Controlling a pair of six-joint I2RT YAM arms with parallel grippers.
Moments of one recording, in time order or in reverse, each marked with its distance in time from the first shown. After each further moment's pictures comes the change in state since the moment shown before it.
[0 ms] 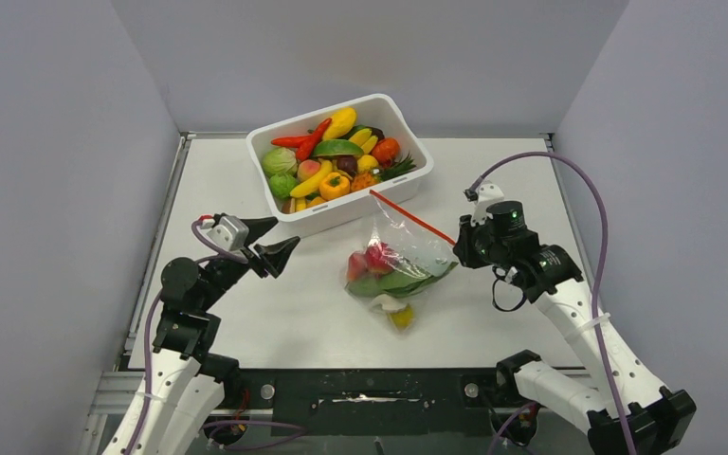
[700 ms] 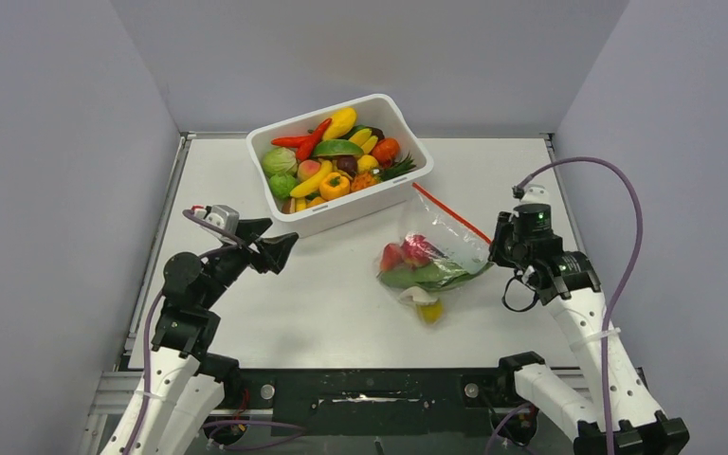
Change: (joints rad) left arm 0.000 0.012 0.024 -0.092 -0.119 -0.162; right arm -0.180 -0.027 0.000 -0.098 0.187 0.147
